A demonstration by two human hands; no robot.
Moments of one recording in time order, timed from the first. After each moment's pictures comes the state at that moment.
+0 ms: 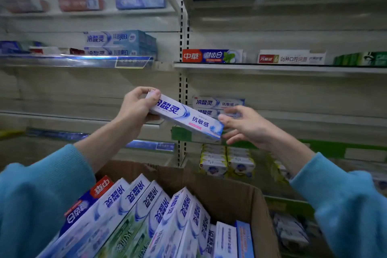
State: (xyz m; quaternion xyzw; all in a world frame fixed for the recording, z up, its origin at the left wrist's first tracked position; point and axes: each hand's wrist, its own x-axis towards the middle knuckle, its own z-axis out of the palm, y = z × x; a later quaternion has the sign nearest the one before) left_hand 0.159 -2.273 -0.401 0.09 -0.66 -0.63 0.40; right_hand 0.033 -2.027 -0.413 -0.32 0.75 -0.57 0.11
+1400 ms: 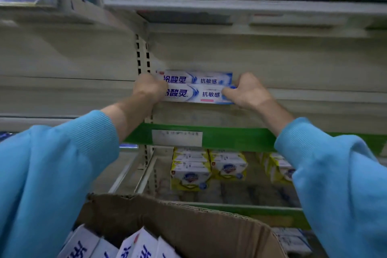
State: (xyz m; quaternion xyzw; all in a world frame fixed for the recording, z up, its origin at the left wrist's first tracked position) left_hand -0.073 -2.271 -0.425 0.25 -0.81 -0.43 0.32; right_hand -0.150 -2.056 -0.420 -0.18 0.92 -0.30 -0.18
